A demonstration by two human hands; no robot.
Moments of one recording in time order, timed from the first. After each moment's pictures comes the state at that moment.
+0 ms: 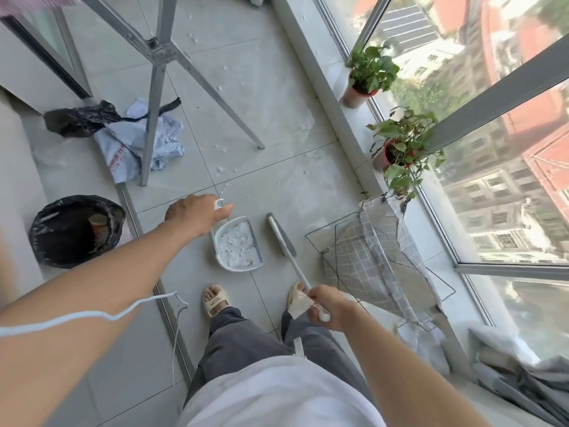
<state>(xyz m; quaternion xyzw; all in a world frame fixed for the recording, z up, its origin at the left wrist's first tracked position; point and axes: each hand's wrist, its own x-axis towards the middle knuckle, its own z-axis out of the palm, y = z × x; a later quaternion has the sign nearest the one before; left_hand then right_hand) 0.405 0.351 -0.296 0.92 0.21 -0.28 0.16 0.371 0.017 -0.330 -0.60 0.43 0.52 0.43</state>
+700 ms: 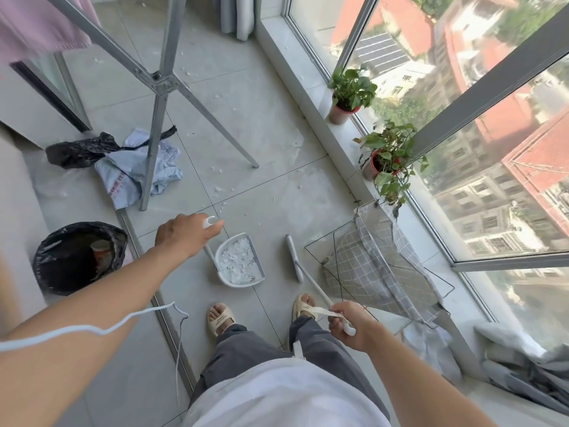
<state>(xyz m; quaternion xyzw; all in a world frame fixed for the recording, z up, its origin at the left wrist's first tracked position) 0.365 0.374 -0.284 0.94 0.21 -0.23 0.13 0.334 -0.019 -0.306 -0.49 0.50 0.47 0.54</state>
